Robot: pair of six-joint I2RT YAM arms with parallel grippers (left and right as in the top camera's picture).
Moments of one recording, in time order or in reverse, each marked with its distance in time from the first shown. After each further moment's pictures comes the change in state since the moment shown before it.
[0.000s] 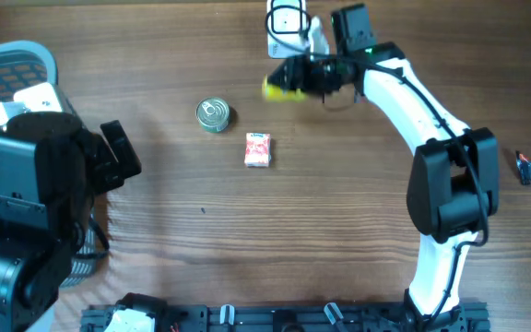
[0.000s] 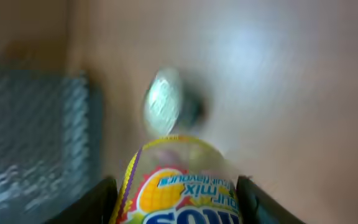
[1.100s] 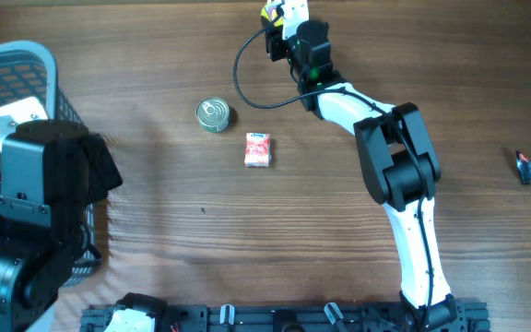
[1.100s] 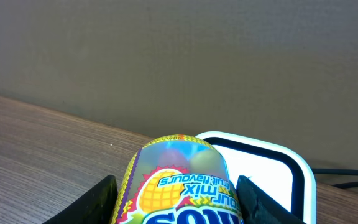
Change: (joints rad) left arm 0.001 0.000 0.000 -0.116 -0.185 -0.001; right arm 0.097 0.344 0.002 1.097 0.615 -0.323
